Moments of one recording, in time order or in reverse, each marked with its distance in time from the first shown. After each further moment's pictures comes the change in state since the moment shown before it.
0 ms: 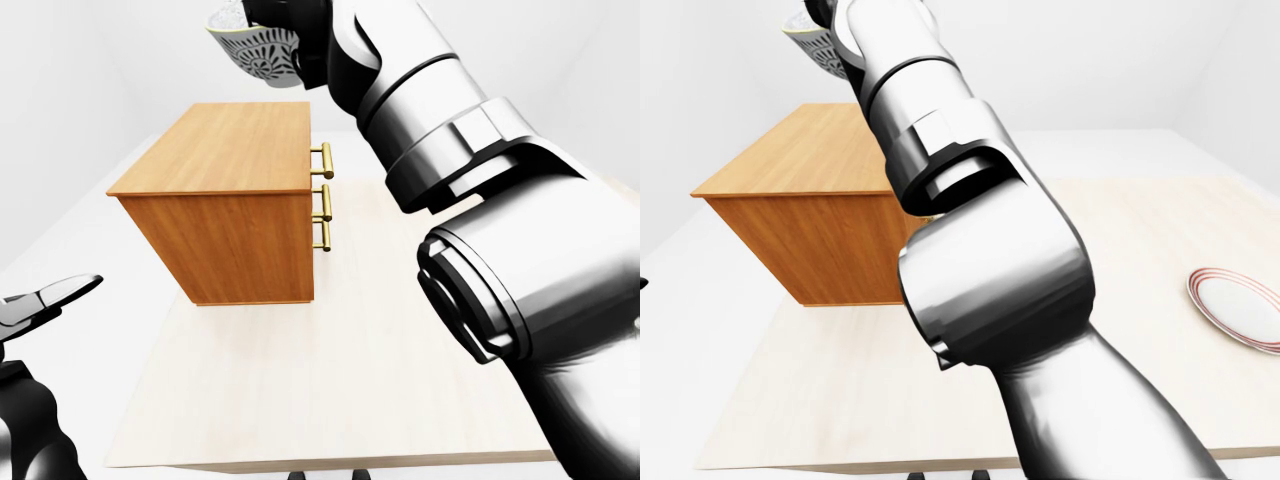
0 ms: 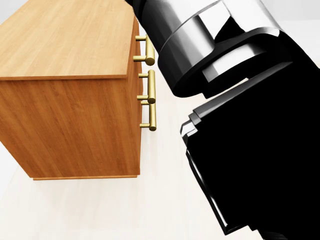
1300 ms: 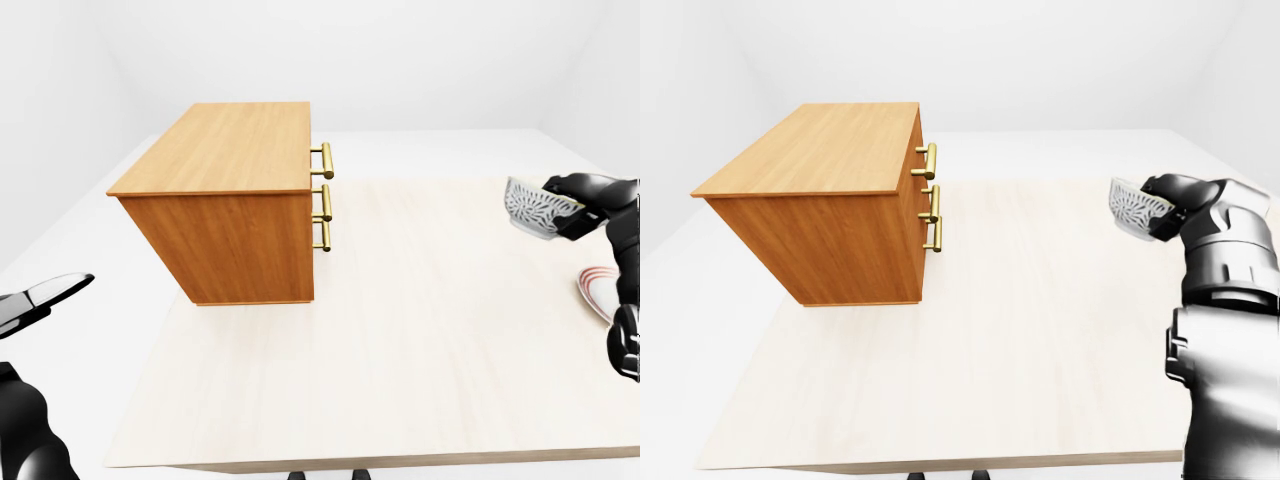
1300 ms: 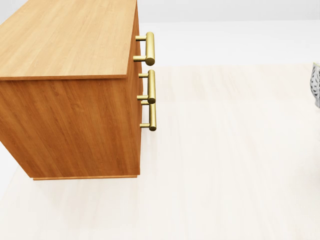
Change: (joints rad) left arm -0.007 0.016 0.021 -0.008 0.013 0.000 0.003; right arm 0.901 -0.847 -0.044 -0.127 0.427 0.005 0.058
